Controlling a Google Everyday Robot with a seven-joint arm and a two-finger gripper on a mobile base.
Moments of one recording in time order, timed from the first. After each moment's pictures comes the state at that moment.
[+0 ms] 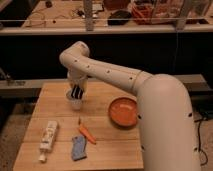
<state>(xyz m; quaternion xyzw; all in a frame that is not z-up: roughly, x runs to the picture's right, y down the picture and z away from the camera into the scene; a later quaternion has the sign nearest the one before) -0.138 -0.011 0.806 -0.17 -0.21 -0.58 0.77</state>
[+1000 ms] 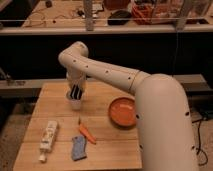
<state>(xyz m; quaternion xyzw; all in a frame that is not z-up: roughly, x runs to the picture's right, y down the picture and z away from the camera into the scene) -0.144 -0.010 0.807 -0.17 -0.22 -0.58 0.76</state>
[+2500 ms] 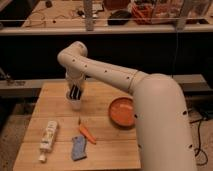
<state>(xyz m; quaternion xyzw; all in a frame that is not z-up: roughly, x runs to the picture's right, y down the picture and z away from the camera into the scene) -0.148 -0.009 0.807 -0.17 -0.22 -0.59 0.76</state>
